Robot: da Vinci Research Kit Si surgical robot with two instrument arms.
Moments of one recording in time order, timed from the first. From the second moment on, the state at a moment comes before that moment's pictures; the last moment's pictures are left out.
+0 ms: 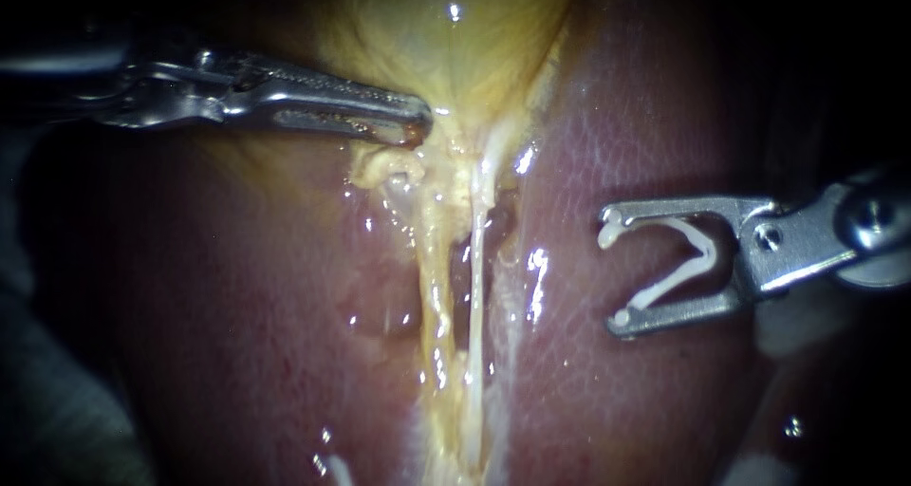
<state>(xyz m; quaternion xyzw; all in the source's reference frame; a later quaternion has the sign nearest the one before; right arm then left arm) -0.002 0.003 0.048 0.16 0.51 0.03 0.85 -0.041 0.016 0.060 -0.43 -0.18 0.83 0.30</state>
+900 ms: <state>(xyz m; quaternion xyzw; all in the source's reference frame) -0.002 0.003 0.048 0.16 0.51 0.03 0.85 -0.041 0.015 0.059 -0.43 -0.18 0.83 0.30</state>
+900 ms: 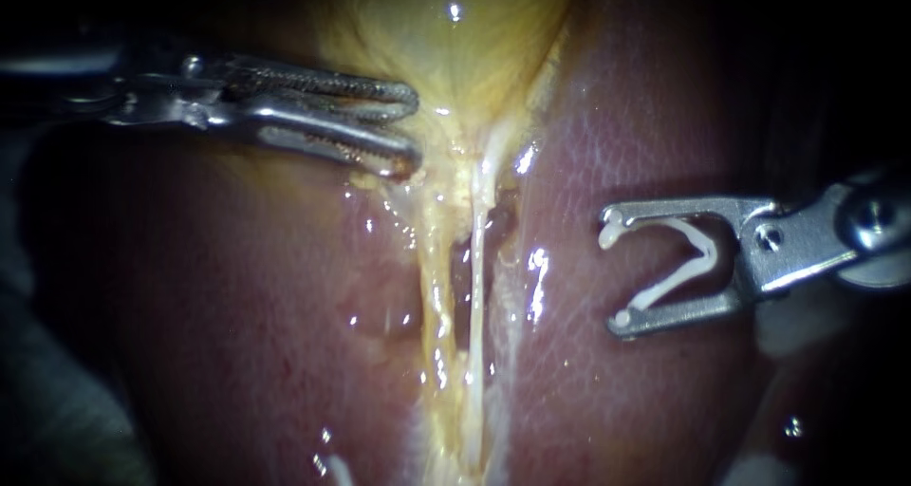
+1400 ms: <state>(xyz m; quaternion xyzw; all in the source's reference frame) -0.002 0.003 0.048 0.16 0.51 0.03 0.85 -0.039 0.015 0.062 -0.43 -0.18 0.84 0.29</state>
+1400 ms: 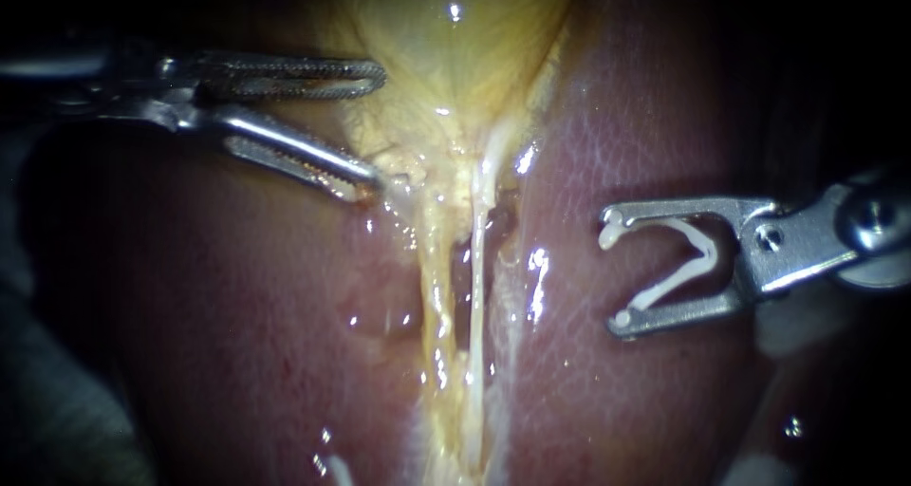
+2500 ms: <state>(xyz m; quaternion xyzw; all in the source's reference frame) -0.002 0.003 0.048 0.16 0.51 0.03 0.85 -0.041 0.013 0.069 -0.39 -0.21 0.84 0.33</state>
